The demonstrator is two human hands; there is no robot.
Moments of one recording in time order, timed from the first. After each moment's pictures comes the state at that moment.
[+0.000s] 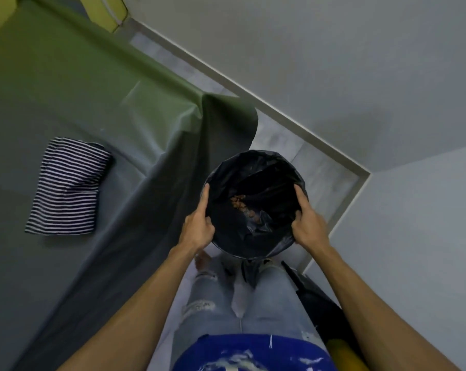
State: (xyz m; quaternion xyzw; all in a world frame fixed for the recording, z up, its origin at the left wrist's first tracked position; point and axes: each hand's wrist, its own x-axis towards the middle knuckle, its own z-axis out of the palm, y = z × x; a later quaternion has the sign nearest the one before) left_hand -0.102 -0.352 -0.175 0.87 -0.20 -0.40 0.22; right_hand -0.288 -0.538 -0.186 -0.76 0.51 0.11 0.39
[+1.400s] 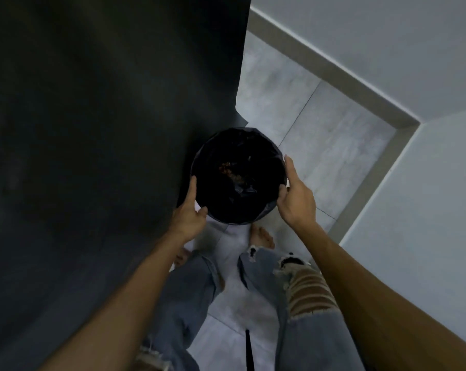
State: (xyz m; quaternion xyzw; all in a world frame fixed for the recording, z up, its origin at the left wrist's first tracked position) left_hand -0.100 -0.365 -0.499 0.84 -0.13 -0.50 0.16; right_hand -0.277 -0.543 -0.530 -0.79 0.49 0.01 0.38
